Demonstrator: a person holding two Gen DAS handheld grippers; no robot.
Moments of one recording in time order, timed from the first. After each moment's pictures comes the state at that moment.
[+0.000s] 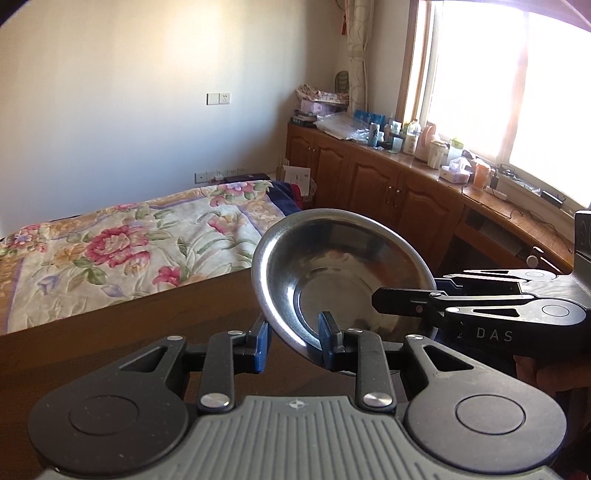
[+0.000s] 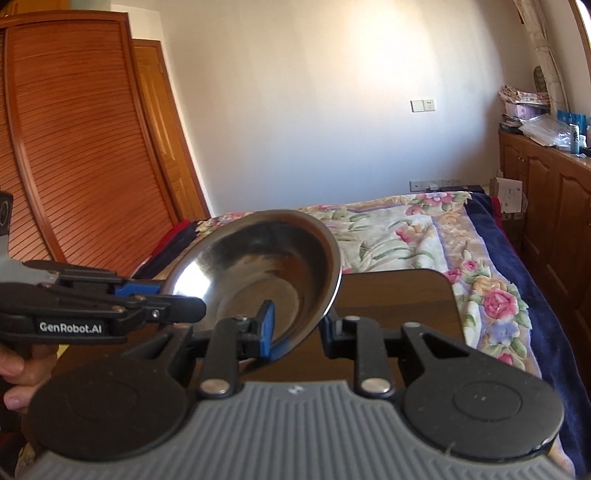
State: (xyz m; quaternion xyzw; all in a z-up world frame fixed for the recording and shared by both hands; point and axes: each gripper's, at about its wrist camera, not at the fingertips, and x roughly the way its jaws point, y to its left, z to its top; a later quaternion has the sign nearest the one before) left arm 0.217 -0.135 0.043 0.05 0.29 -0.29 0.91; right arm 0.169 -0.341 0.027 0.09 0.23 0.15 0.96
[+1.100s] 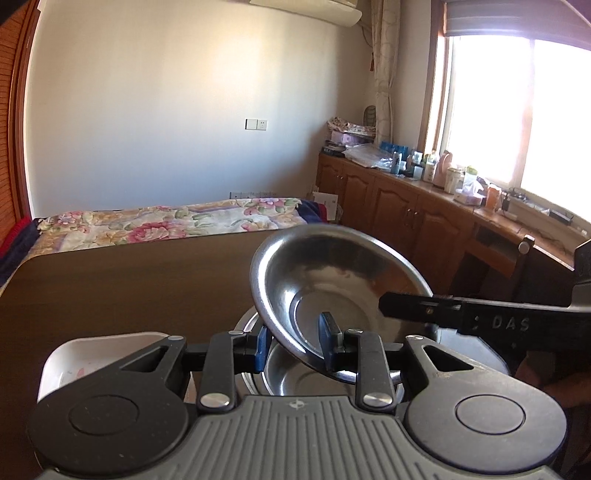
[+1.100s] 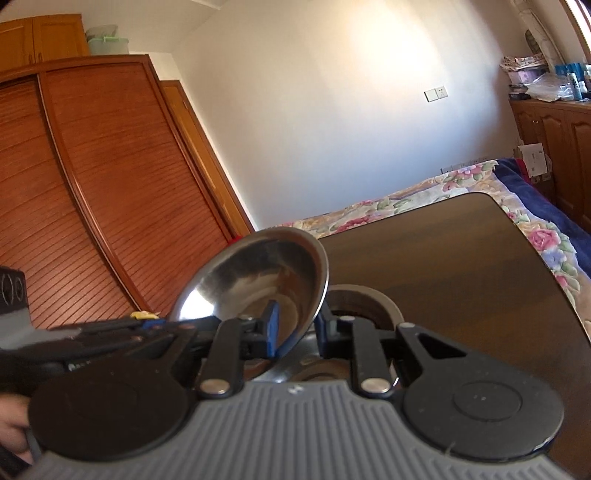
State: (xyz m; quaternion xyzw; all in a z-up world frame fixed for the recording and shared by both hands) left arm 0.082 -0.081 -0.016 0.01 0.24 -0.23 0.94; right arm 0.071 -0.313 -0.026 0.19 0.19 0.20 0.94
